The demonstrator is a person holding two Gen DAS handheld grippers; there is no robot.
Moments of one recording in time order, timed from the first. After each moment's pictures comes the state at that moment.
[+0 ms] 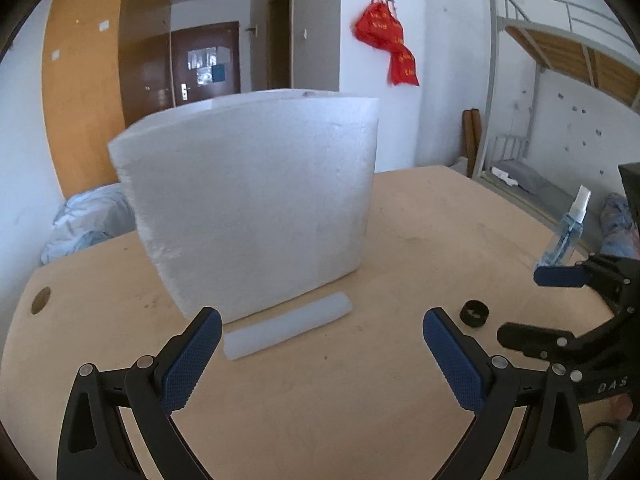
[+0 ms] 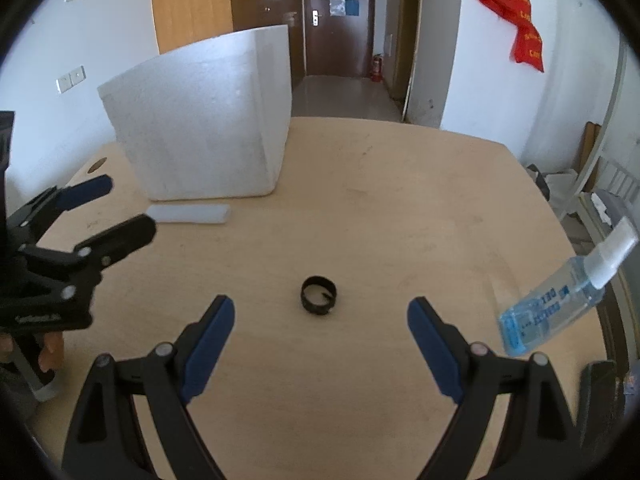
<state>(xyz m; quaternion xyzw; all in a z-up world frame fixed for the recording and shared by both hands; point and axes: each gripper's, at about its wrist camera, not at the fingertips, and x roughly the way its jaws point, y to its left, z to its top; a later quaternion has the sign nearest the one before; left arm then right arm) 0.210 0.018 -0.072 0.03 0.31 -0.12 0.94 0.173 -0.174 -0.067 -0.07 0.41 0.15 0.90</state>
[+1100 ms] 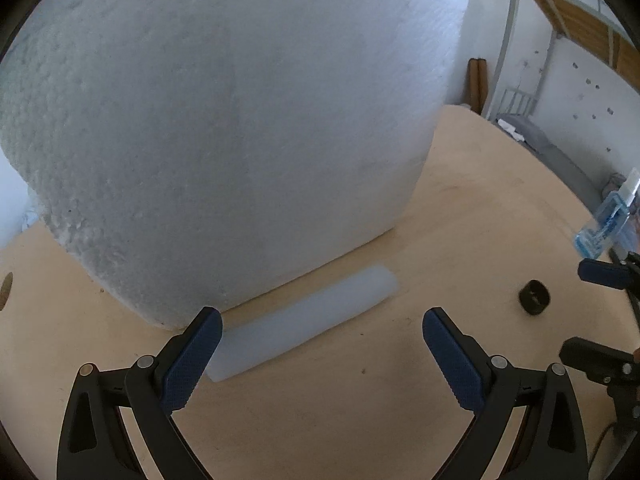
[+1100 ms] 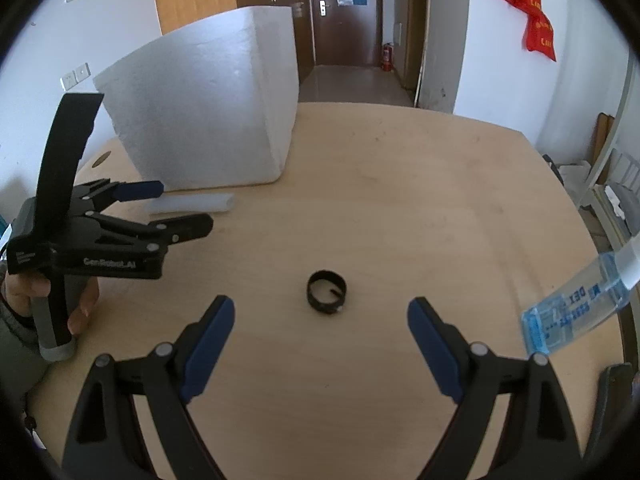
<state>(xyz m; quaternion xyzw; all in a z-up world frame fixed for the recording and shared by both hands) 0.283 0.016 -0.124 0.03 0.43 -0.13 0.89 0.187 -0.170 -0.079 -0.06 0.43 0.17 0.89</state>
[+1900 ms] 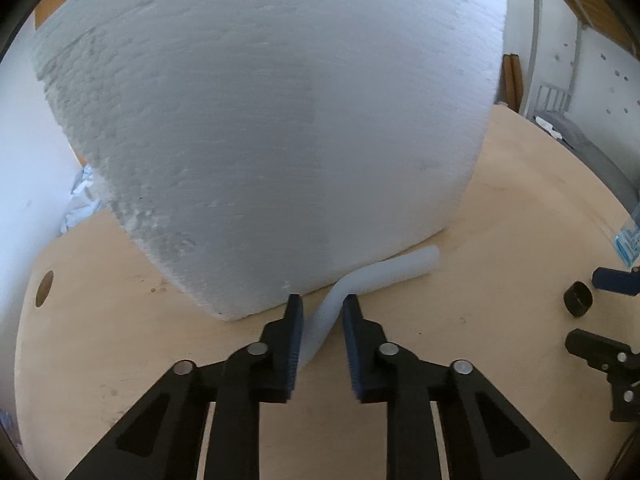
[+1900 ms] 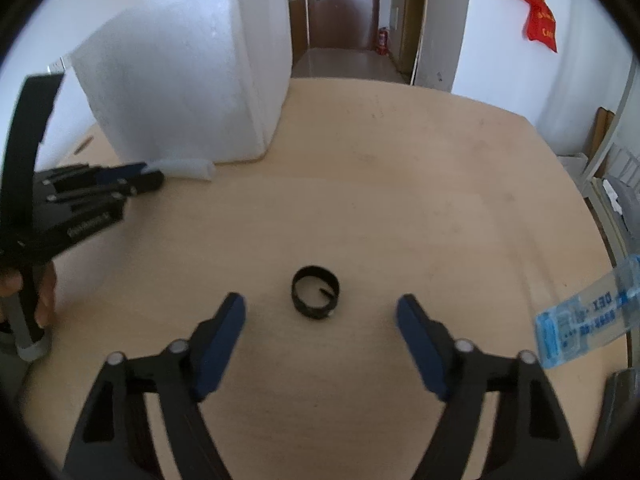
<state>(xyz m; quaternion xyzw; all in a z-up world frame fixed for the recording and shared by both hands) 0.281 0.020 -0.123 0.06 0.42 -0.05 0.91 0.204 -0.161 -0.101 -0.07 0.46 0.15 0.87</state>
